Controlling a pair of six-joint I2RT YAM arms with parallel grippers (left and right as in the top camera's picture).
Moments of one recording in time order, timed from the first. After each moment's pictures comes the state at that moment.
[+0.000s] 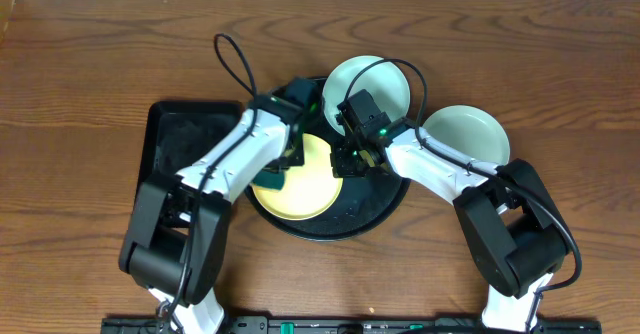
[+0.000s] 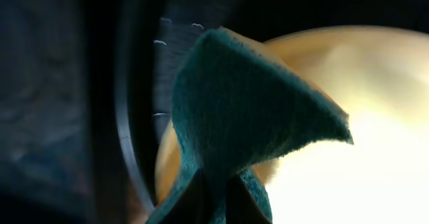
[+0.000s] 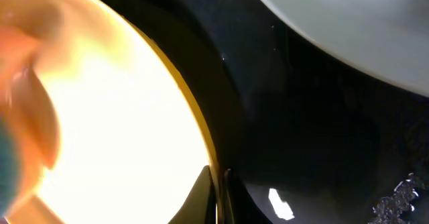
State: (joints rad) left arm -0.42 1.85 1.28 -0.98 -0.25 -0.54; right arm 0.60 1.97 1.21 -0.46 -0.27 0.51
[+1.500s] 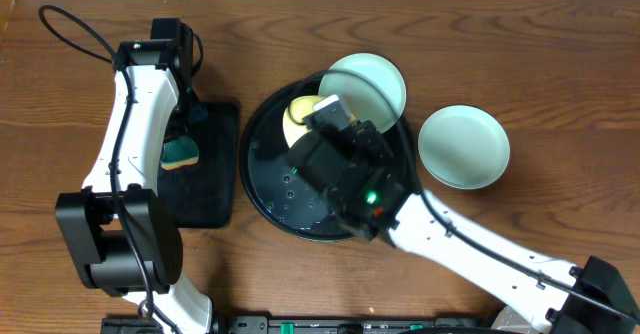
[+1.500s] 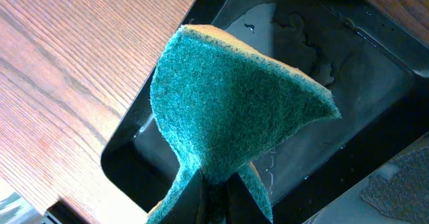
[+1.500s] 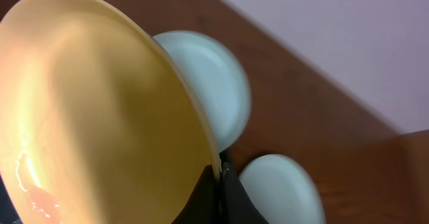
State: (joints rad) left arm 0.04 1.83 1.57 -1.26 -0.31 -0.56; right arm 0.97 1.58 1.23 -0.56 0.86 0.12
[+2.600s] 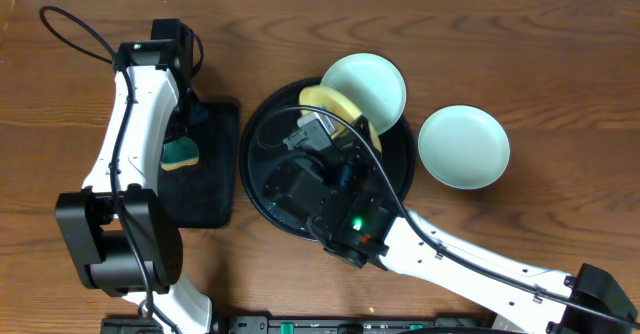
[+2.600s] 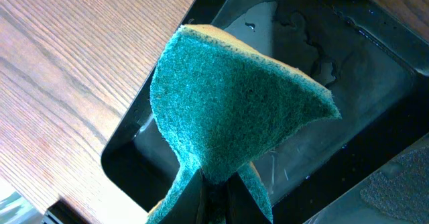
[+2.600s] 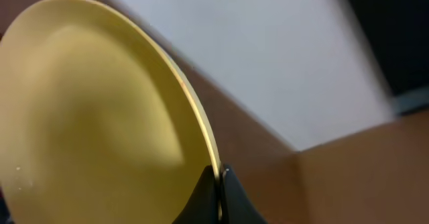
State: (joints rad) left arm 0.04 1.83 1.57 -1.26 -0.31 -0.56; right arm 1.08 1.58 1.23 -0.55 1.16 0.02
